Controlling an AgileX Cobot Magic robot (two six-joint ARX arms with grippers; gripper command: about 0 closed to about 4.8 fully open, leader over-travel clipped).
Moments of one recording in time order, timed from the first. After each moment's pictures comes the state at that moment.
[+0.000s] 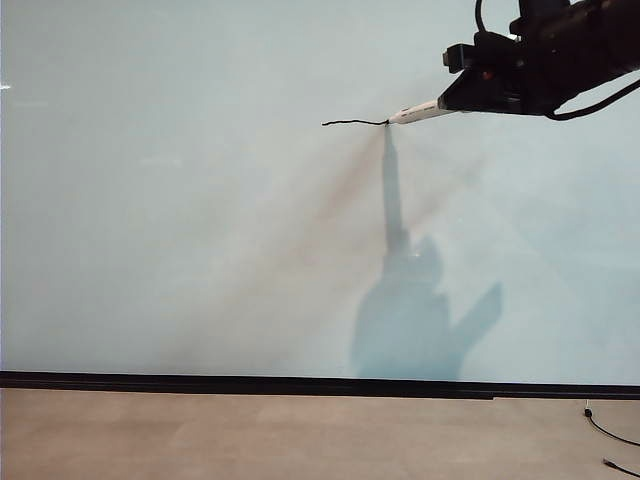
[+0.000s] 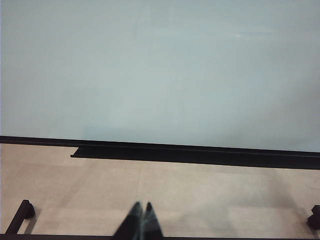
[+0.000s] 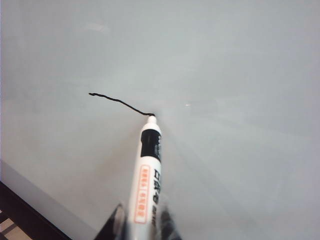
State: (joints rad) left arm 0.00 0.00 0.00 -0.15 0.02 -0.01; right arm 0.35 1.30 0.61 0.70 -0.18 -0.08
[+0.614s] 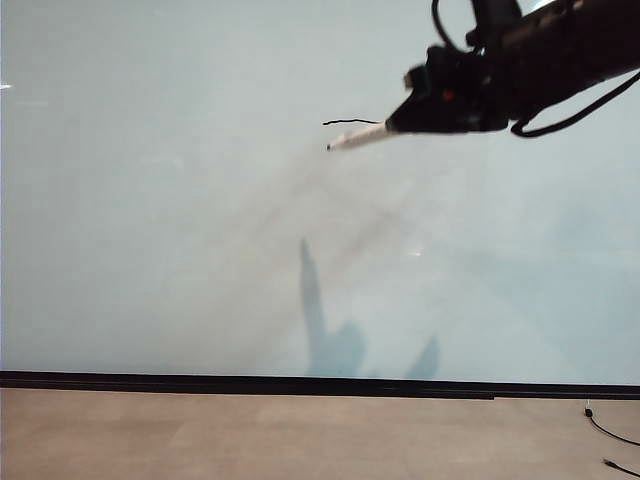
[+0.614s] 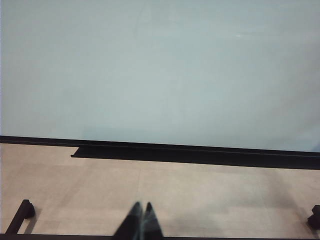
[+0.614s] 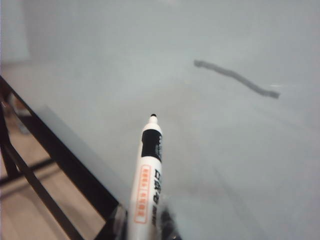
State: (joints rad) left arm 0.00 0.00 0.00 -0.15 0.02 -0.01; right arm 0.51 1.29 0.57 0.62 -0.19 -0.22
